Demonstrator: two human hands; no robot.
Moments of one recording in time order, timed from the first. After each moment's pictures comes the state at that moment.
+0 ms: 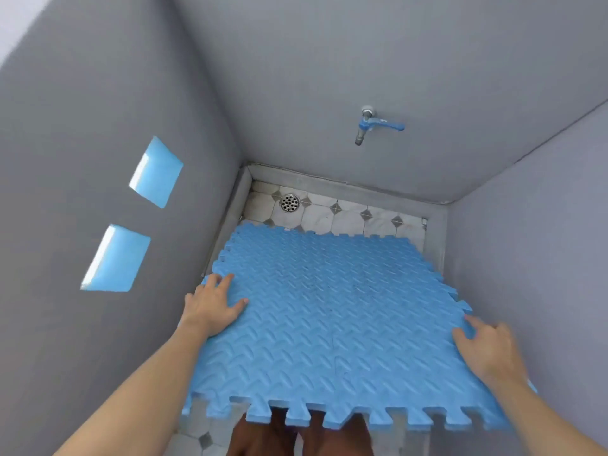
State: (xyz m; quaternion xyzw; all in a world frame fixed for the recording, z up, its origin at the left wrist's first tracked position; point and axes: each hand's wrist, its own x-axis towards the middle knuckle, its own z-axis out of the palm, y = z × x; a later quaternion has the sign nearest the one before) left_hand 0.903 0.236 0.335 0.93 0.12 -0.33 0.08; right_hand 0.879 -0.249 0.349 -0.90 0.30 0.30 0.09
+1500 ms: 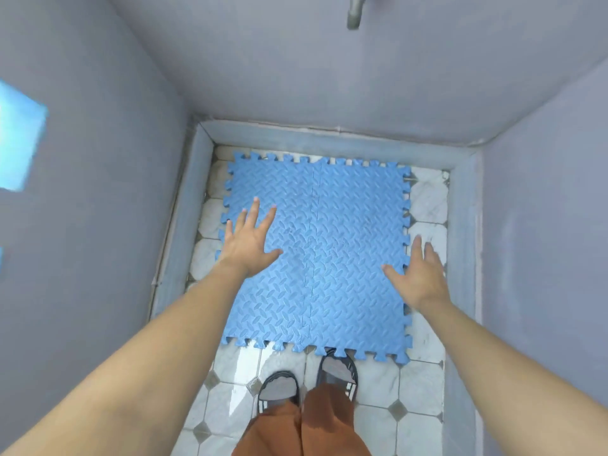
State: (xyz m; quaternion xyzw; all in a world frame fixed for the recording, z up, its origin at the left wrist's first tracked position) left_hand 1.035 0.153 0.114 0.95 -0.04 -0.29 0.09; right_hand 0.975 -0.163 0.103 -0.91 0.23 0.27 0.22
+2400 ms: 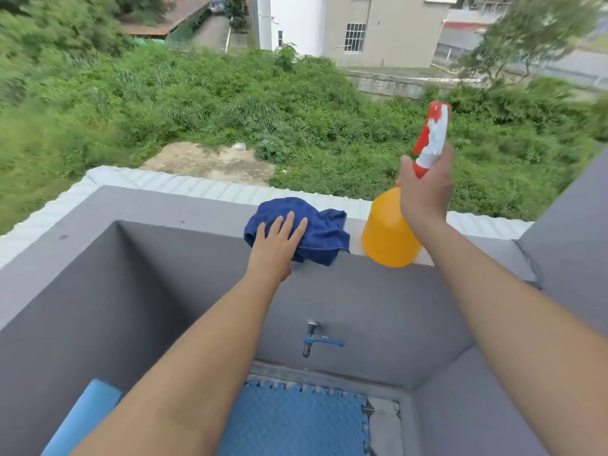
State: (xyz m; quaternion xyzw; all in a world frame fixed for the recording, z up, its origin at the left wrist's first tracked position) left_hand 1.353 0.059 0.573 0.99 -0.13 0.02 -0.10; right_hand 1.367 -0.172 0.686 -0.79 0.10 -0.33 0.50
